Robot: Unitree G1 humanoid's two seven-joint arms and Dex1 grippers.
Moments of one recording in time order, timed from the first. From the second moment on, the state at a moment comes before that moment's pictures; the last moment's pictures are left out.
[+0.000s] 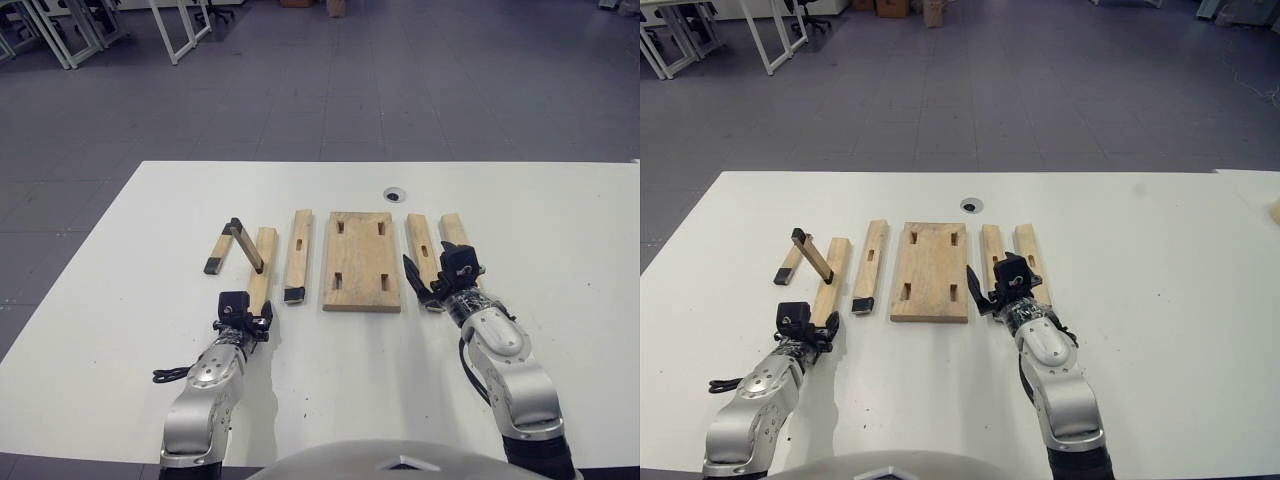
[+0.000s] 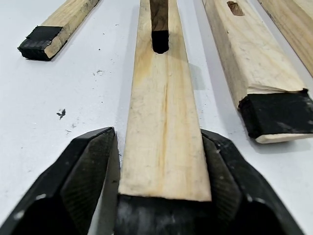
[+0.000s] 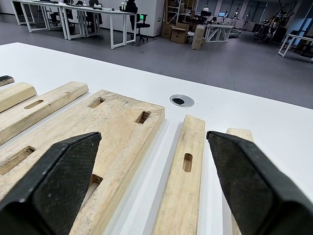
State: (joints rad) left arm 0.30 0.17 0.04 -0.40 -0.18 0.68 0.01; right arm 0.09 -0.16 0.15 -0.48 0.01 0.51 0.19
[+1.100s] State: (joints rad) left arm -0.33 0.26 0.17 -0.31 -1.08 1.02 -0.53; right arm -0.67 -0.09 -0.49 -0.02 1.31 1.32 0.15
